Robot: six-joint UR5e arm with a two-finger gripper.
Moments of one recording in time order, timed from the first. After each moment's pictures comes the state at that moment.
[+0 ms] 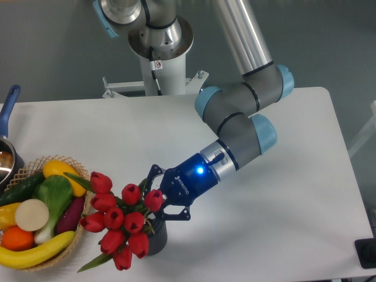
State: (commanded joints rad) arm 2.55 -2.11 -1.67 -0.77 0.15 1.17
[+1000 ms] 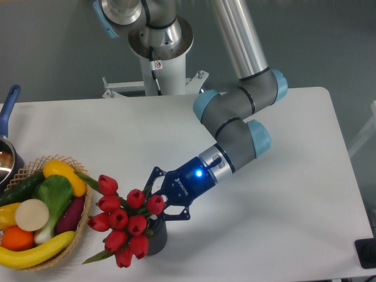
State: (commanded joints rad) arm 2.55 -2.14 -1.71 -0.77 0.15 1.25
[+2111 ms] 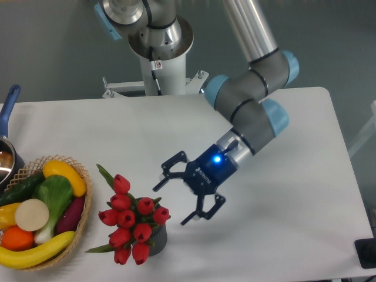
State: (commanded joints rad) arm 2.67 -1.97 -1.72 -0.77 0.44 1.34
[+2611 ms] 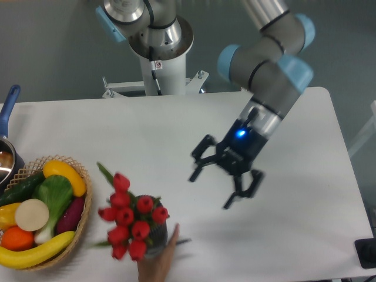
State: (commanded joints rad) arm 2.78 -1.84 -1.66 -0.77 0.78 1.36
